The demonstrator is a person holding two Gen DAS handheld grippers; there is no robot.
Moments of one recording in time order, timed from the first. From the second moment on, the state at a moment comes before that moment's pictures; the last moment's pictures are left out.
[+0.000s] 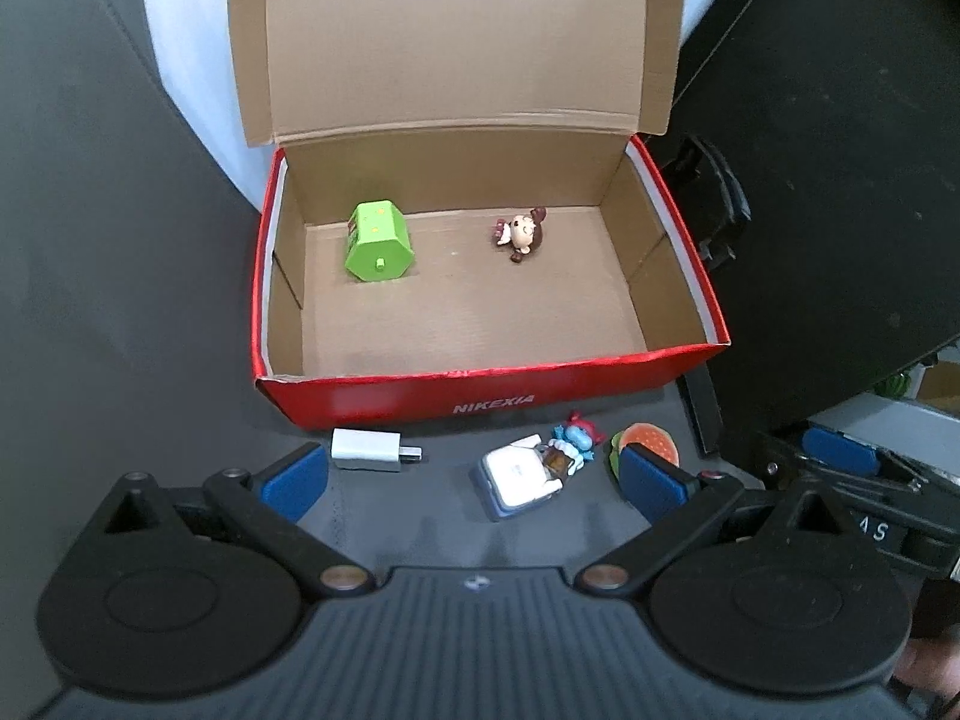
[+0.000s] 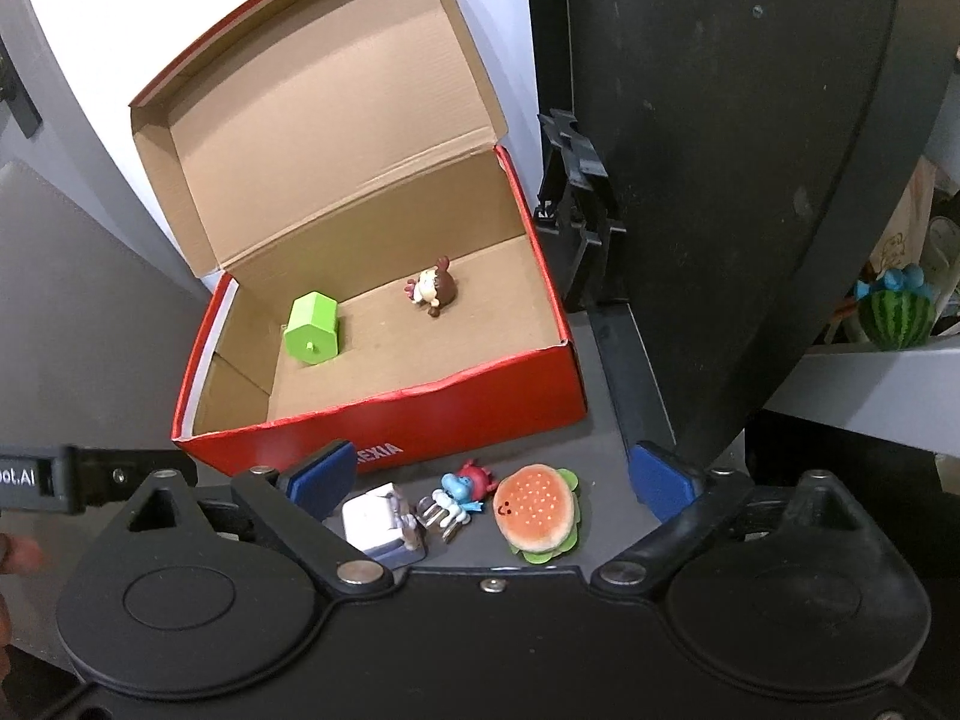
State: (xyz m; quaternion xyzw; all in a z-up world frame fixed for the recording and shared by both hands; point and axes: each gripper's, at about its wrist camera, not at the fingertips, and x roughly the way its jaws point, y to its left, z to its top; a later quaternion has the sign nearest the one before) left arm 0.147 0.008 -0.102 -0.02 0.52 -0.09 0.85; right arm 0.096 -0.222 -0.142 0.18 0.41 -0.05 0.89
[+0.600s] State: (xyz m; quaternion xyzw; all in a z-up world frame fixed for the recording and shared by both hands) left arm 0.175 -0.005 -0.163 -0.05 0.55 -0.08 0.83; right arm 0.114 -0.211 -0.178 0.18 0.44 -0.04 0.88
